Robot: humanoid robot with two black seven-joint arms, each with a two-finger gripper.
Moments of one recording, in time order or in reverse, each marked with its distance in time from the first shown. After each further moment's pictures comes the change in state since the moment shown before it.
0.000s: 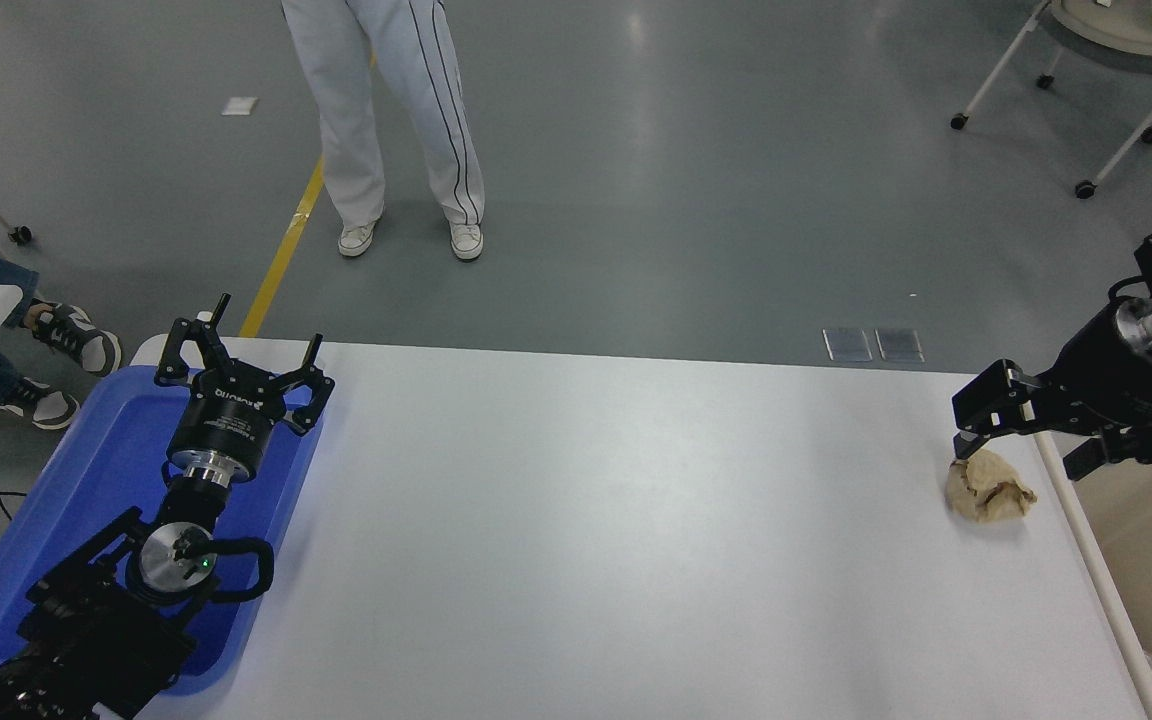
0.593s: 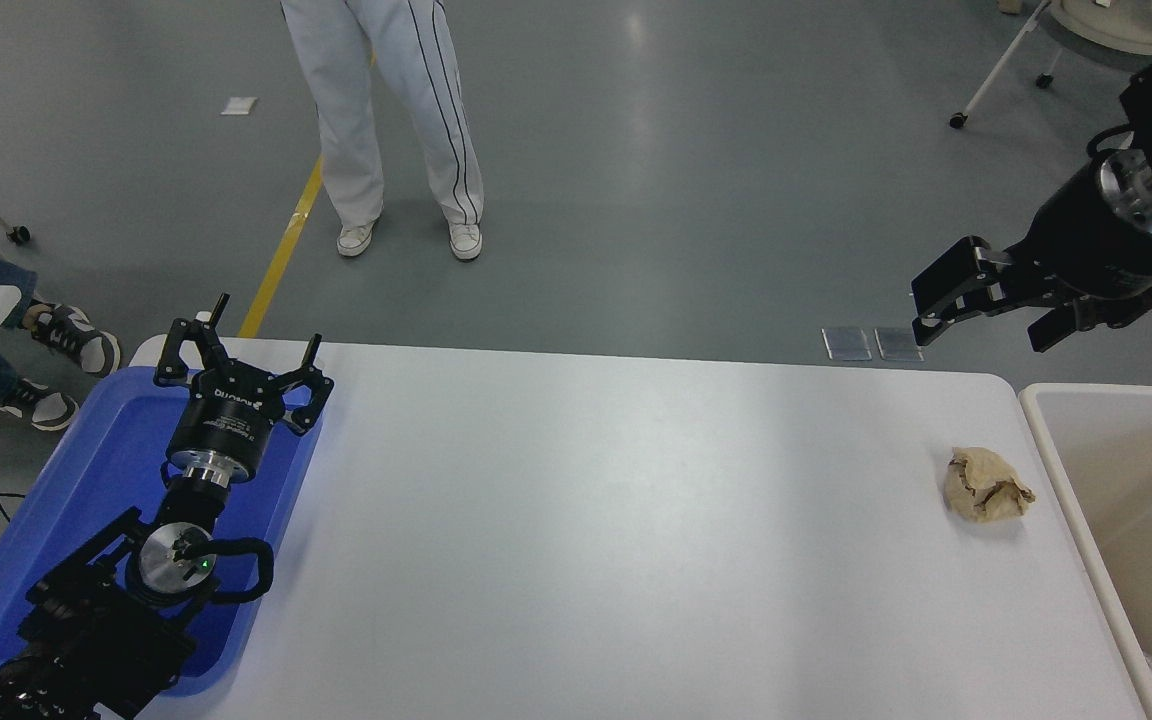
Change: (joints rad) left arm 0.000 0.000 0.000 0.000 0.000 0.000 0.000; right arm 0.235 0.081 0.002 0.032 0.003 0.005 0.000
